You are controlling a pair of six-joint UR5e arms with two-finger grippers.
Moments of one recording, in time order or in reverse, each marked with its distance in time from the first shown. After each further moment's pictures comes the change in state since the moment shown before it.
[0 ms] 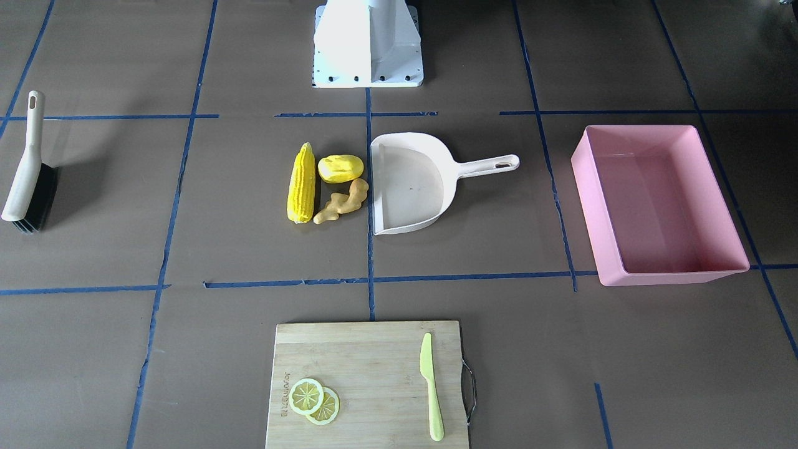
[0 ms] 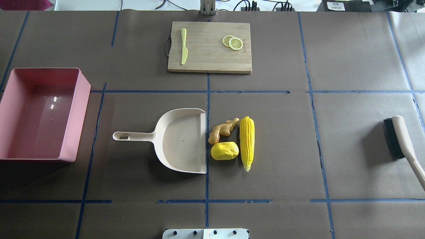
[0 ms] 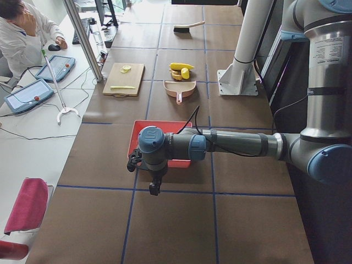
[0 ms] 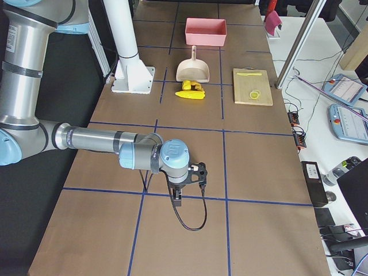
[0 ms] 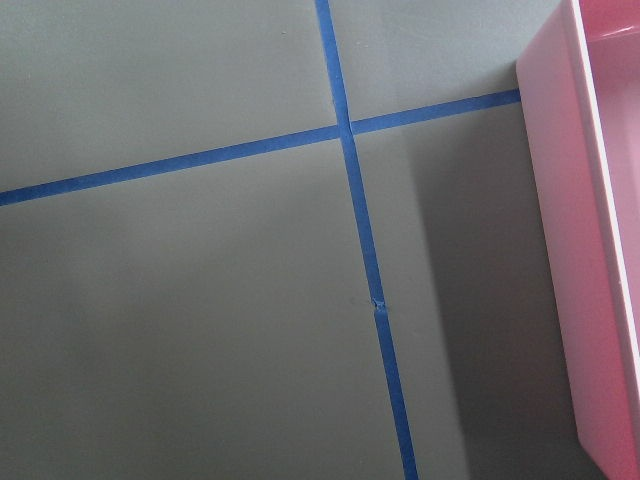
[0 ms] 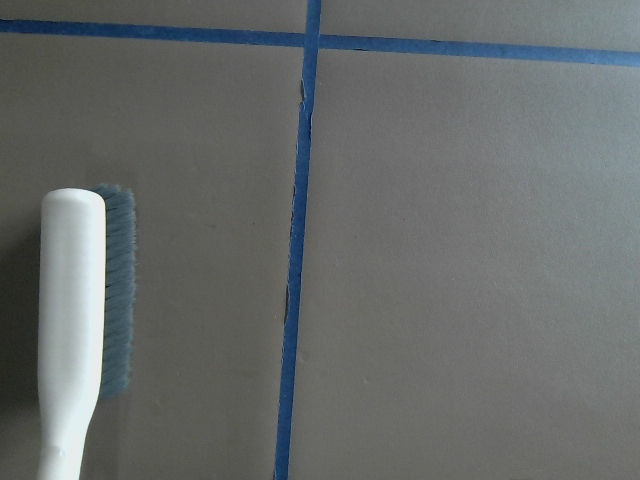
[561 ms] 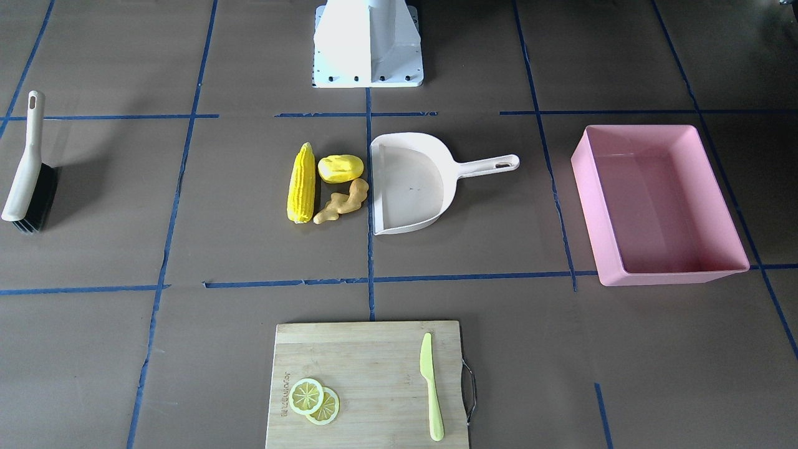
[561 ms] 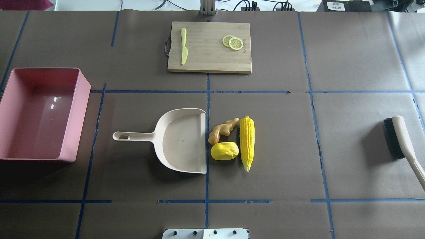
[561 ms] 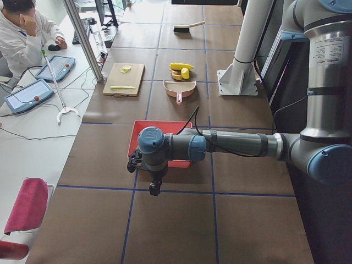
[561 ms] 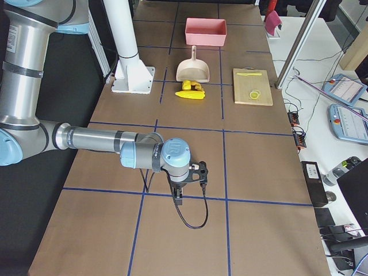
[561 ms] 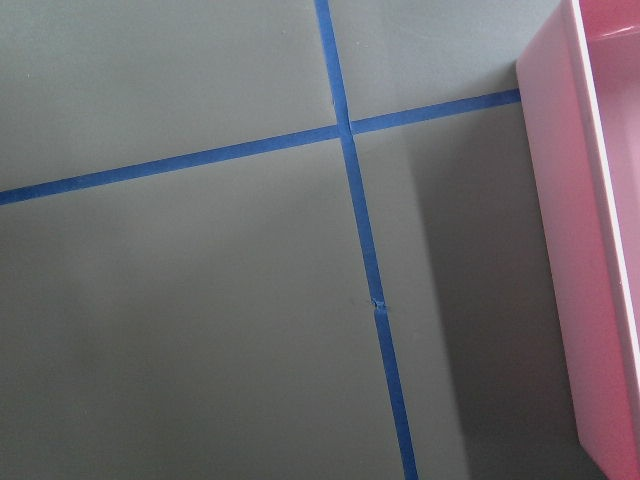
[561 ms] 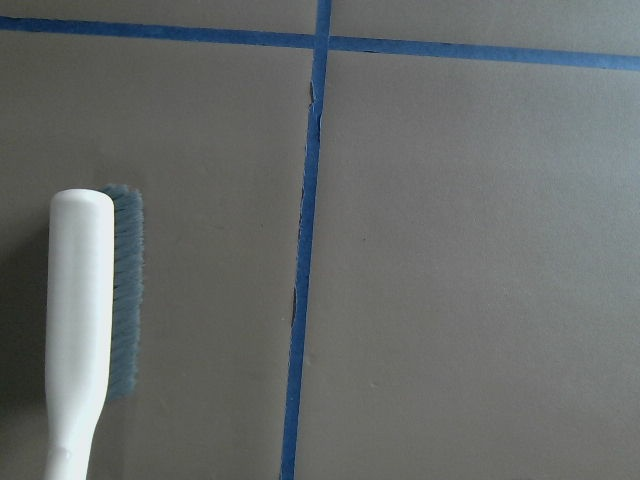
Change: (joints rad) left arm 0.001 0.000 0.008 -0.001 0.000 -0.001; right arm -0.018 0.005 0.009 0.005 0.002 -0.001
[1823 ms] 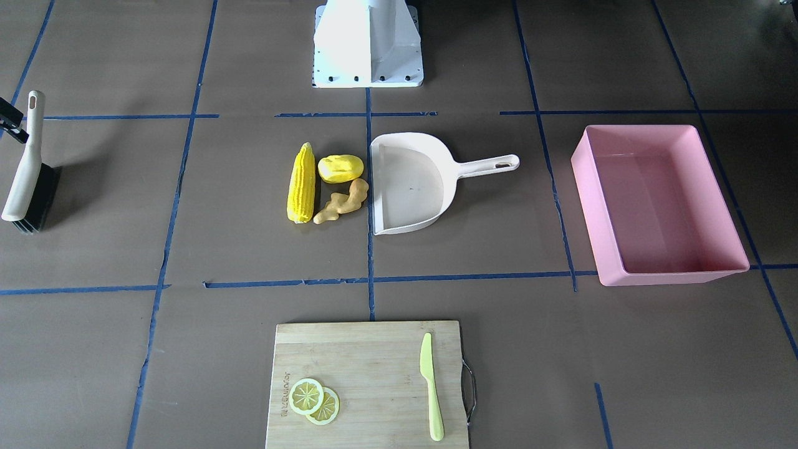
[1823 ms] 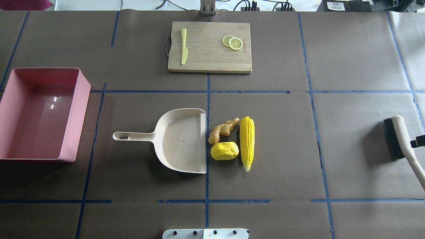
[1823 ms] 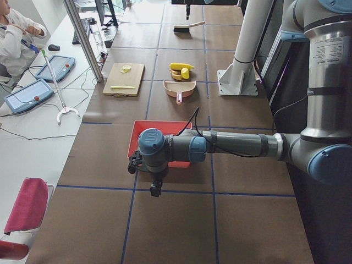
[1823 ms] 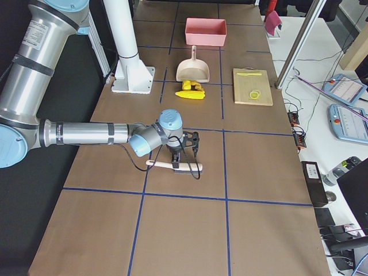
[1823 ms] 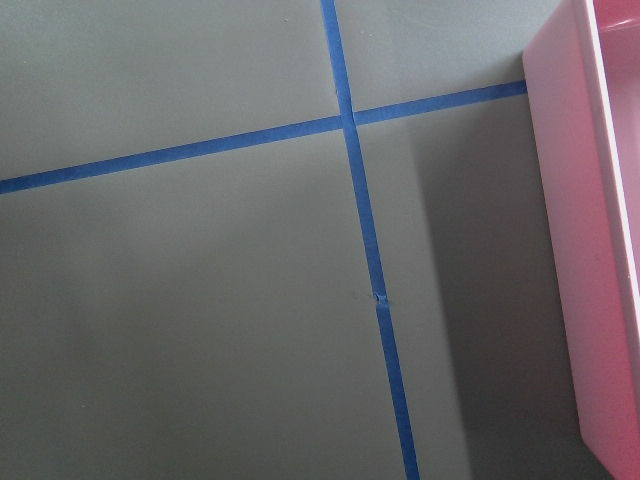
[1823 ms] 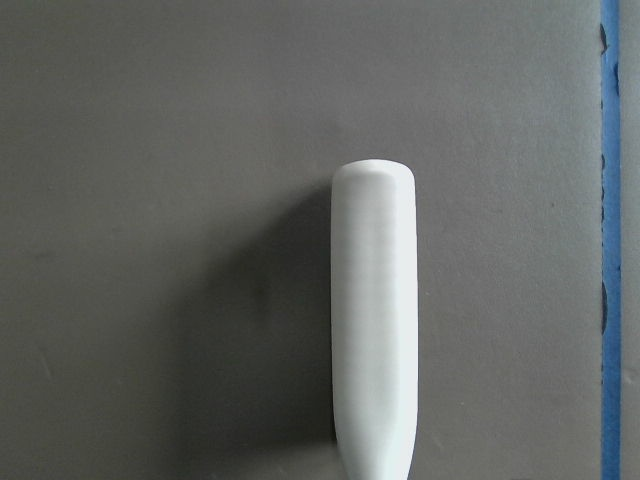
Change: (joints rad) left arm 0.001 0.003 0.003 0.000 -0.004 0.000; right arm -0.511 -0.132 0.099 0.568 -0.124 0.792
